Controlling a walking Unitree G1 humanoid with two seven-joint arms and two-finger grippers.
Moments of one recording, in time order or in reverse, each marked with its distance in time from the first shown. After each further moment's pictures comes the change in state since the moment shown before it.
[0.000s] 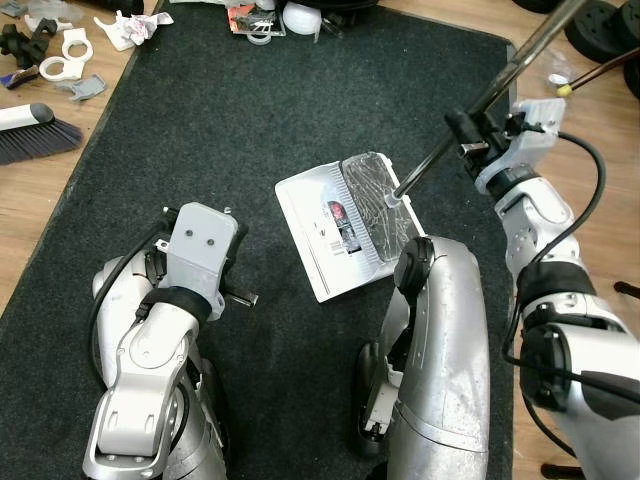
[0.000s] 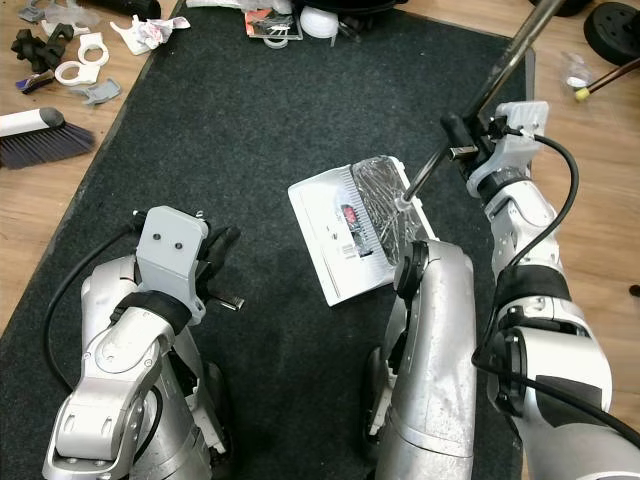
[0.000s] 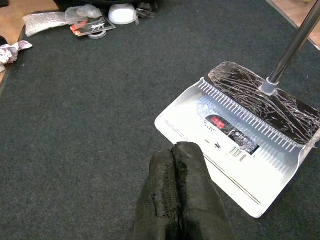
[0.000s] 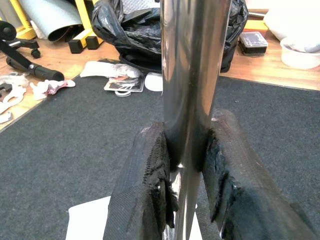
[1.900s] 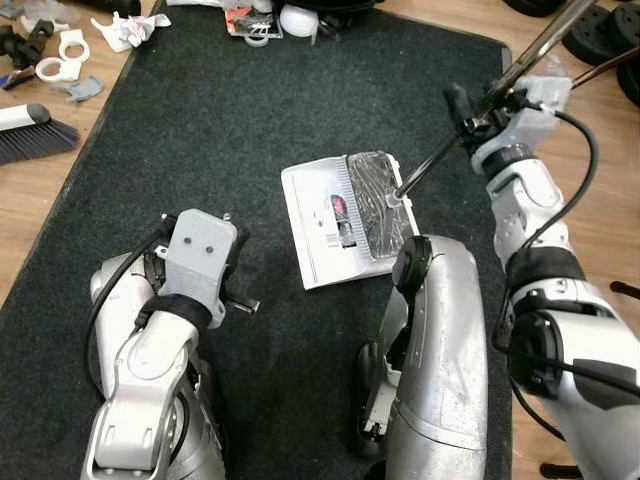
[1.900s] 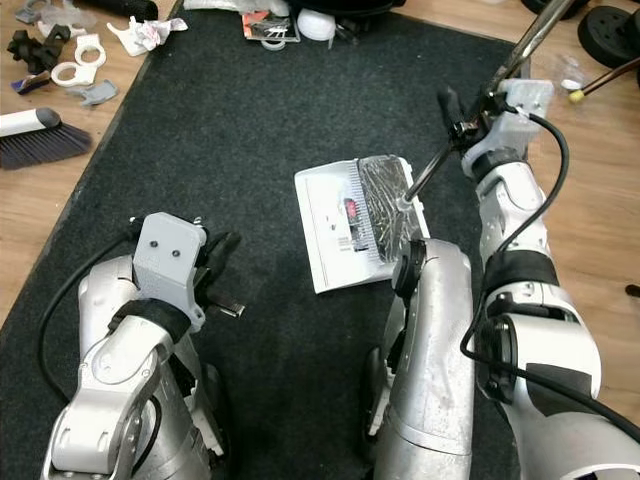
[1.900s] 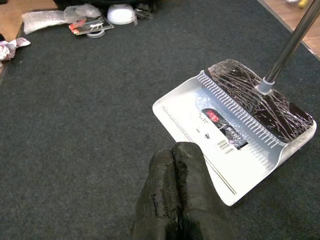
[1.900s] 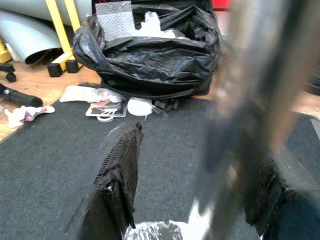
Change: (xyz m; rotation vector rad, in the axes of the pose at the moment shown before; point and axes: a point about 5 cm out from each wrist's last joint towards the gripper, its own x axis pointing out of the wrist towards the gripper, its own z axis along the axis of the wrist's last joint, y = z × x) left arm -0.010 -0.002 0.002 -0.014 0.000 0.004; right arm 0.023 0.013 0.023 -0.010 -0.081 -0.081
